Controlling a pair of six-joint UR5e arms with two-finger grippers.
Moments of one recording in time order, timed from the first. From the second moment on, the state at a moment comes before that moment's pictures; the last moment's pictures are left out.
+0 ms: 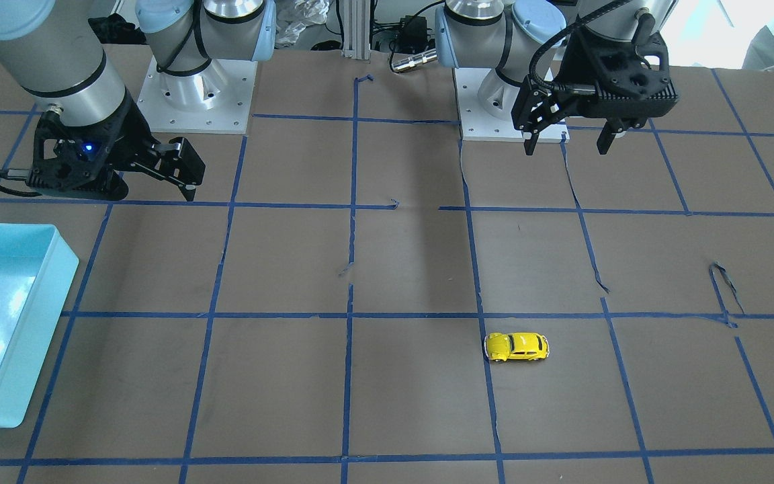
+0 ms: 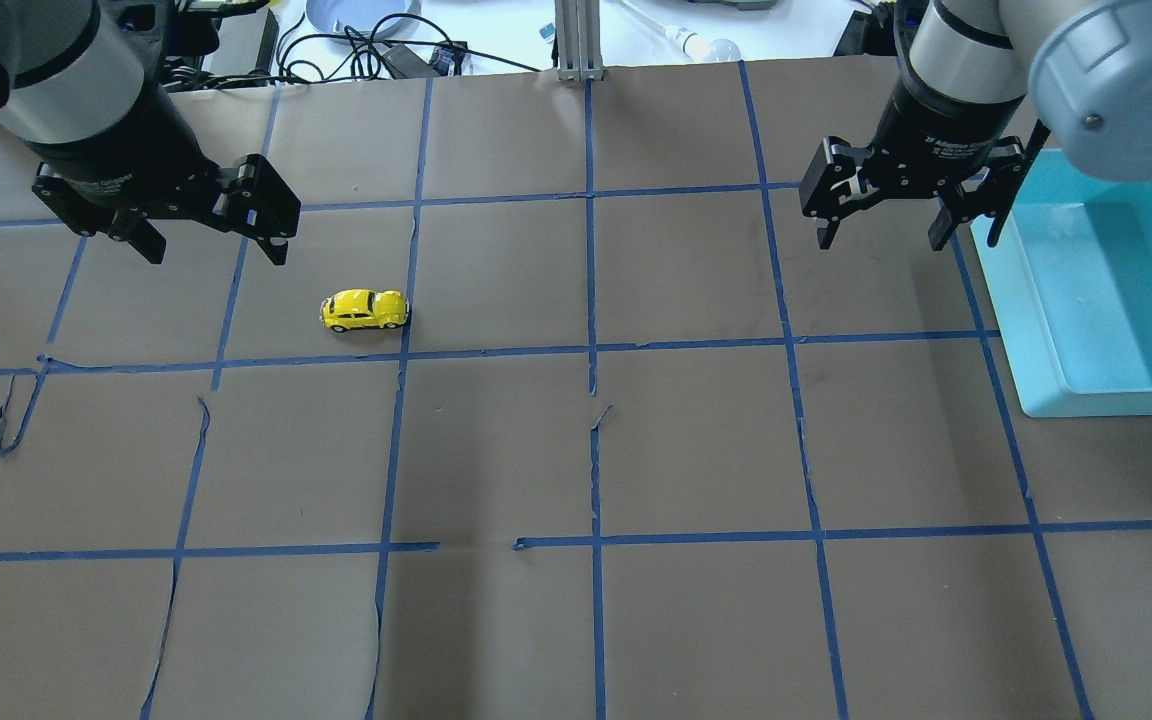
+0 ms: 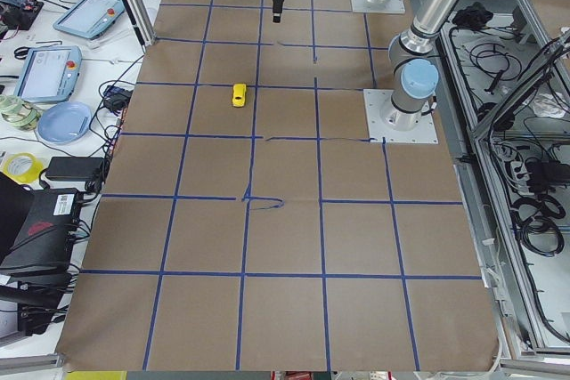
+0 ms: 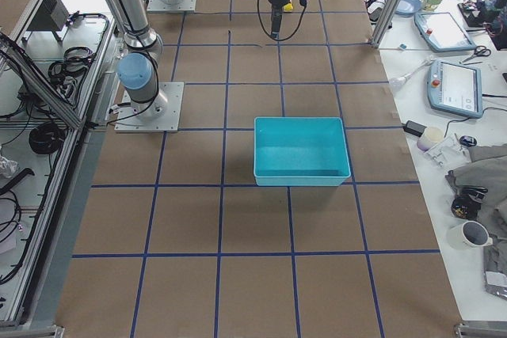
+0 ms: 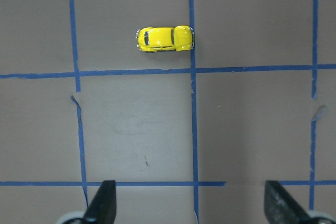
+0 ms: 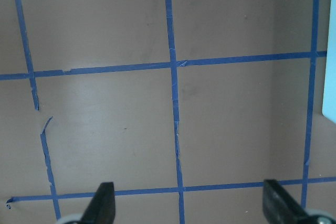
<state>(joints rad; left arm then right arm) -1.55 -1.48 -1.60 -1.56 1.65 0.03 1.55 -1.52 1.58 -1.57 -1.56 0.04</state>
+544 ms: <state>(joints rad) -1.55 -1.49 -1.60 -1.50 1.60 0.03 1.55 -1.52 1.58 -1.57 -1.57 0.04</state>
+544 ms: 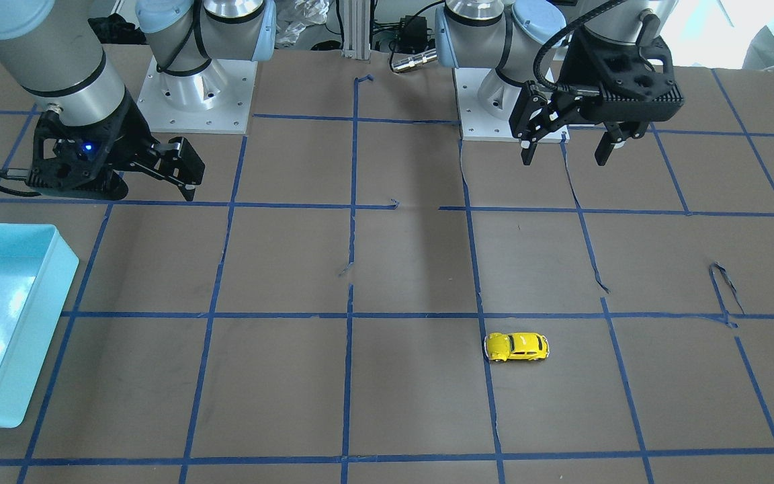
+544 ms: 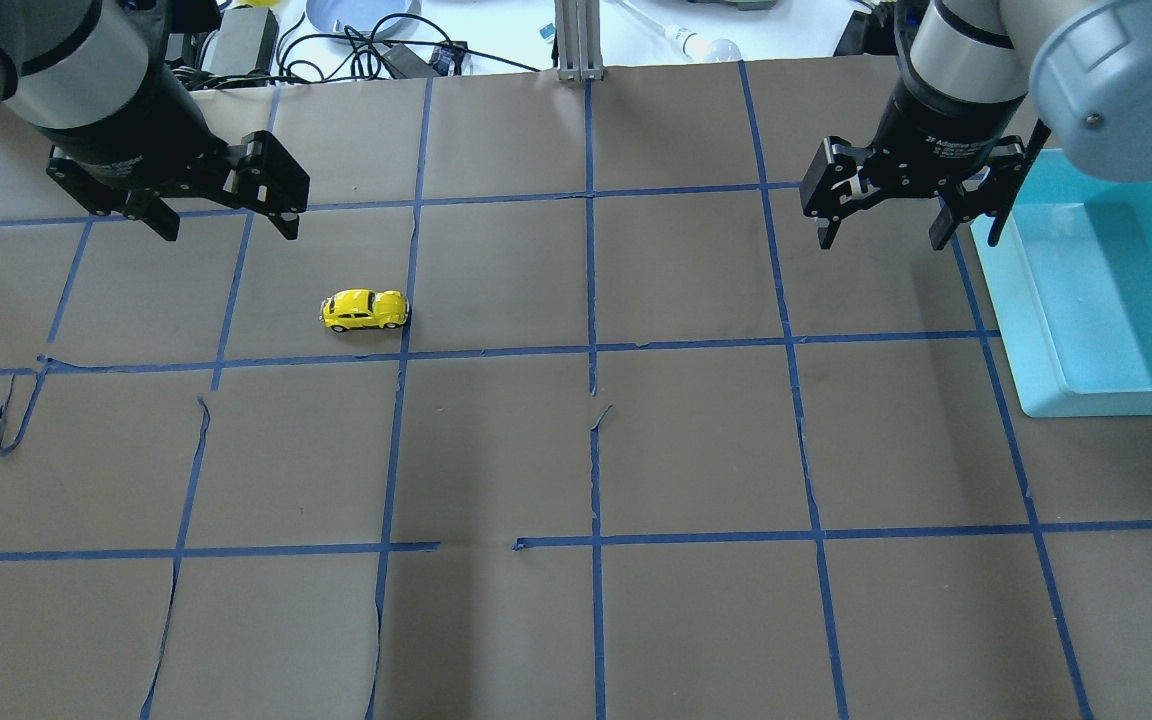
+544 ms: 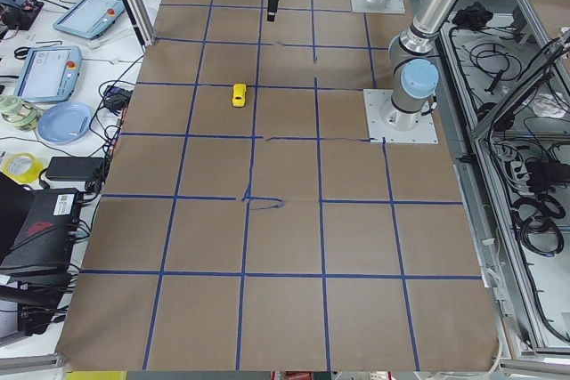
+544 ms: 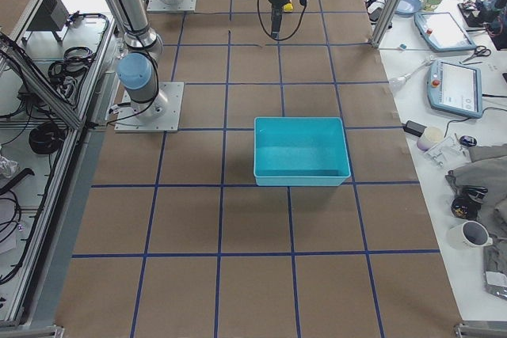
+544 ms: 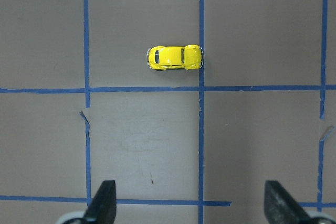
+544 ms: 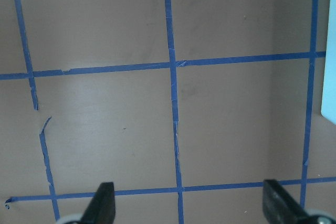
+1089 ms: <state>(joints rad) -1.55 -1.49 -1.60 -1.50 1.57 0.03 1.55 -1.52 1.58 -1.57 -1.57 0.04</state>
